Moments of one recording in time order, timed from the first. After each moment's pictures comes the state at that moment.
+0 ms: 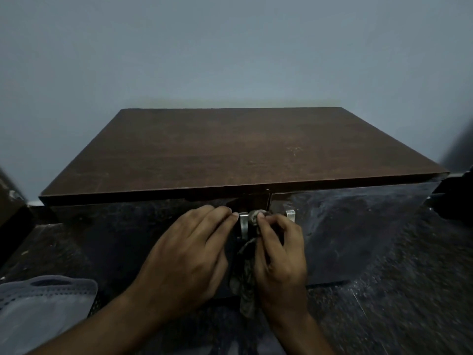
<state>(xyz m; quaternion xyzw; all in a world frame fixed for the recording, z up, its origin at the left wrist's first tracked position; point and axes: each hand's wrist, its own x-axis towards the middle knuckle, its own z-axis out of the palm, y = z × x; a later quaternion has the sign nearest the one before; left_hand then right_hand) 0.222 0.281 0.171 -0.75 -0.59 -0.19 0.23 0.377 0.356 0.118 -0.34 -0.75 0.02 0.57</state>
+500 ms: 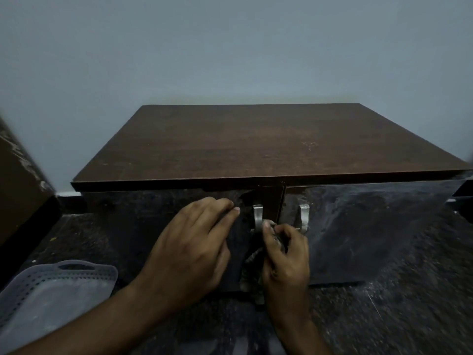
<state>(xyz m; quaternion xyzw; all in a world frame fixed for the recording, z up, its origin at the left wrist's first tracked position) 0.218 0.264 0.172 -0.72 -0.62 -0.19 0.25 0.374 0.352 0.081 -0.37 -0.76 0.04 0.54</state>
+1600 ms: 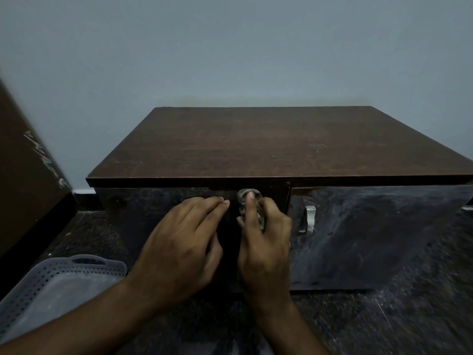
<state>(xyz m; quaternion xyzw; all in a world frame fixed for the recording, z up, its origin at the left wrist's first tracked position) 0.211 0.251 0.177 -0.70 -0.65 -0.22 0.22 0.333 0.342 0.116 -0.32 -0.78 -0.01 0.54</state>
